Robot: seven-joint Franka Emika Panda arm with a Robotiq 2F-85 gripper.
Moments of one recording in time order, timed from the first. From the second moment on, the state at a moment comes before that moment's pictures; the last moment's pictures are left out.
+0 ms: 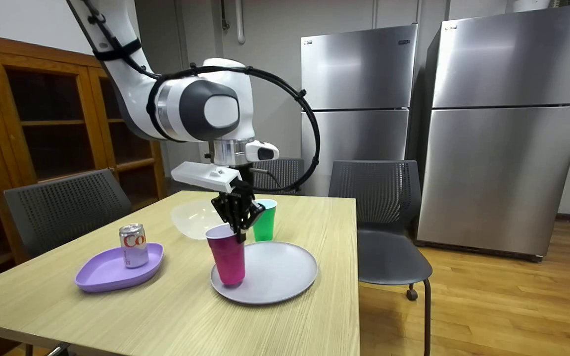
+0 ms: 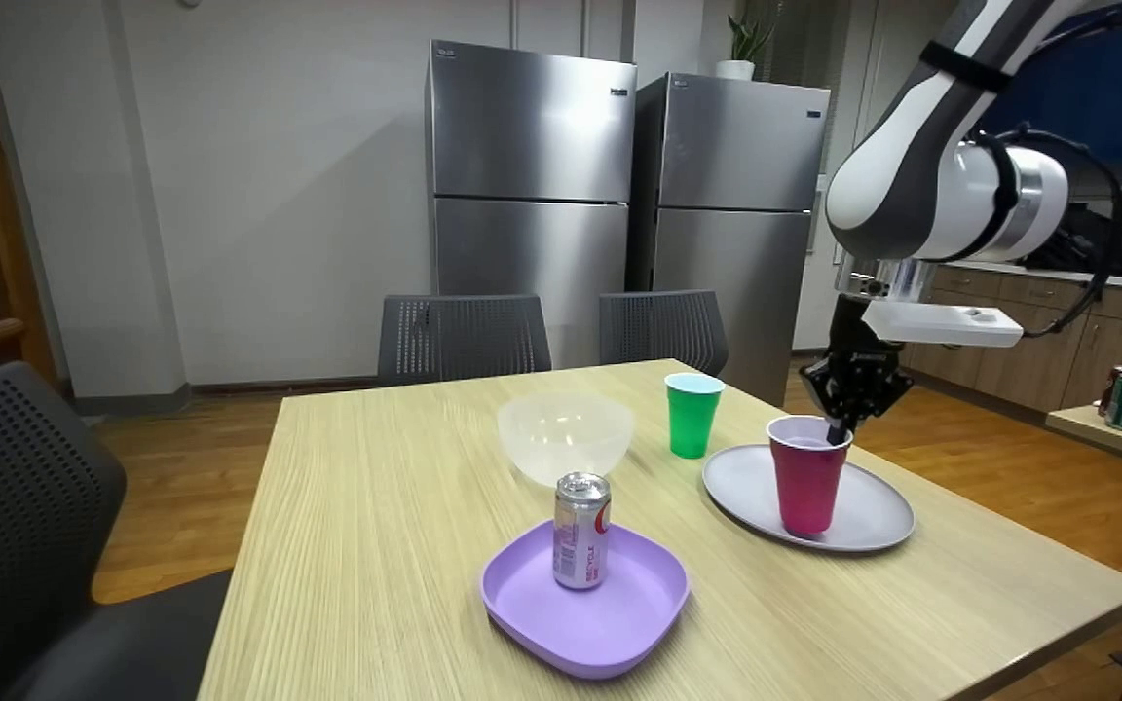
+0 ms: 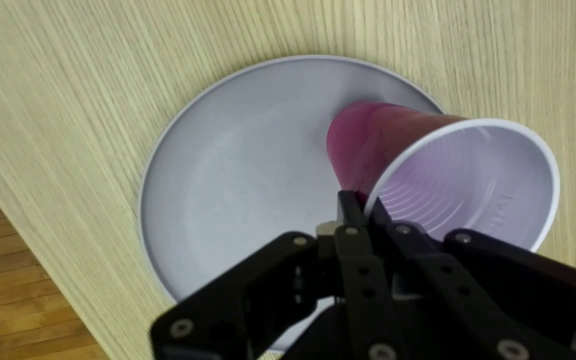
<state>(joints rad) -0.11 0.16 -0.09 -2.49 0.09 2.72 -0.03</state>
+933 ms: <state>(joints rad) -0.11 0.15 -0.09 -2.50 0.04 2.71 -0.03</state>
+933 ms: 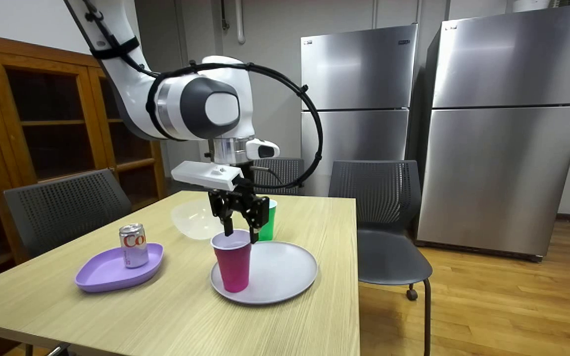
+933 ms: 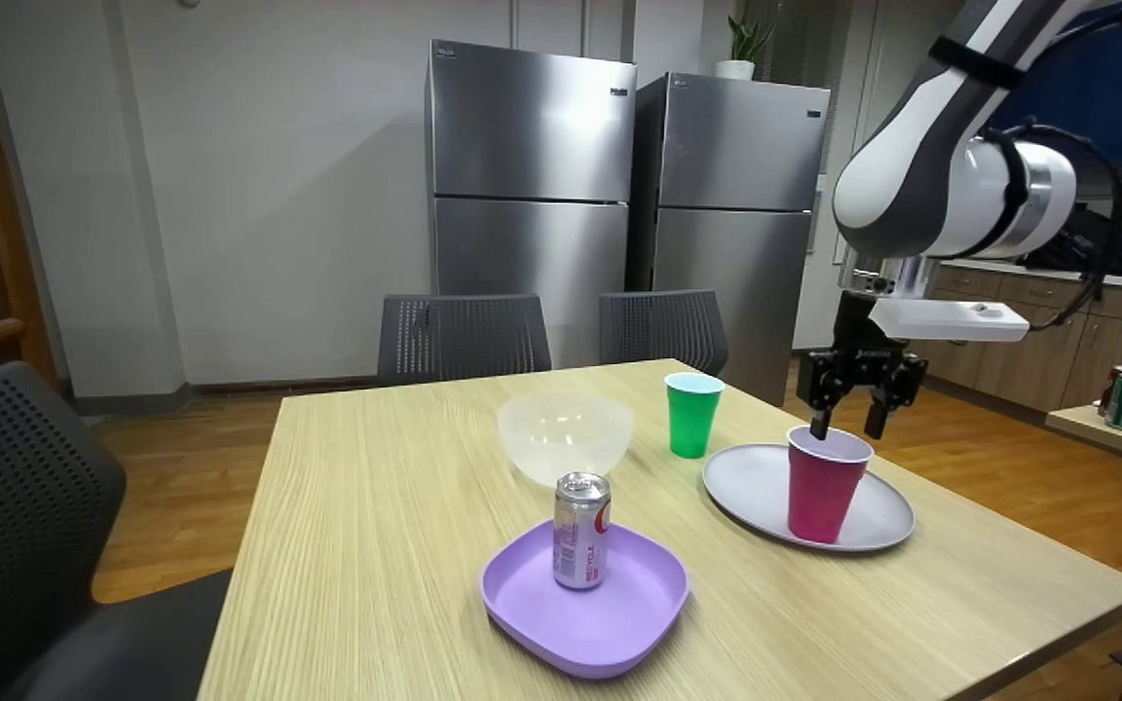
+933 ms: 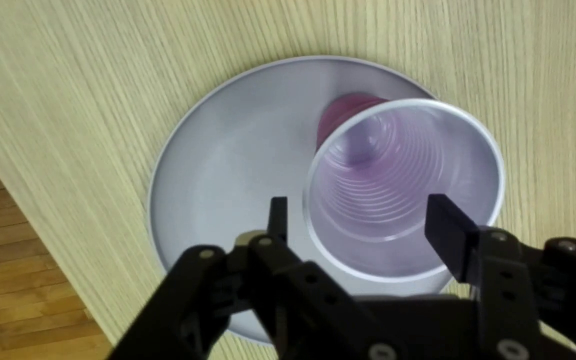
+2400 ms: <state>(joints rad) -0.10 0.04 -0.13 -2.50 -0.15 2.67 0.01</state>
